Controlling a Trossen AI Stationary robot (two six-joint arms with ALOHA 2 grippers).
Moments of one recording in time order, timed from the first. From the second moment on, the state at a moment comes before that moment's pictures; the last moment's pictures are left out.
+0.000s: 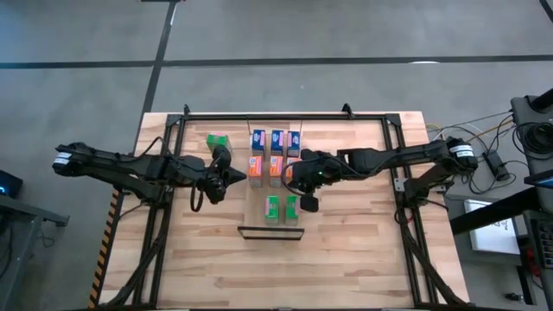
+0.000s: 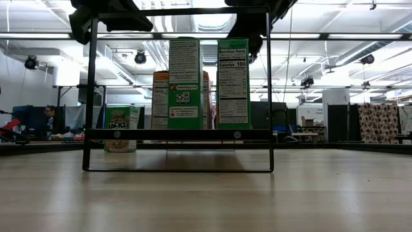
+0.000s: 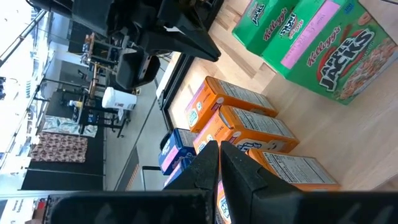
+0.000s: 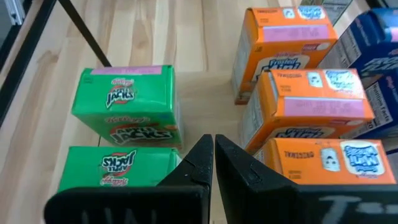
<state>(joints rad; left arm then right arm) -0.13 0.96 0.79 -0.26 -0.31 1.01 0.02 1.52 1.22 -0.41 -0.01 0.06</state>
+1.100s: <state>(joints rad) -0.13 0.96 0.78 -0.26 -0.31 1.00 0.05 1.52 1.12 -0.26 0.00 0.05</state>
